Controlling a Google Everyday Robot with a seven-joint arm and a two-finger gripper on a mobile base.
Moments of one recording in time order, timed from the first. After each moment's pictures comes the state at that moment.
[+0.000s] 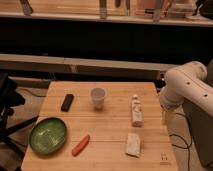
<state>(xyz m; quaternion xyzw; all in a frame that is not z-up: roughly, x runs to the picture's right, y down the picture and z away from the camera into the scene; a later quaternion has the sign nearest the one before) 0.287 0.108 0.683 -0.28 0.02 0.02 0.96</state>
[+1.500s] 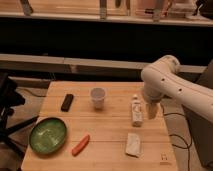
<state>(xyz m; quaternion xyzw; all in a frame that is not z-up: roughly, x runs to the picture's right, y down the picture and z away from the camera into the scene) 0.211 0.075 0.695 -0.26 0.03 -0.05 0.96</state>
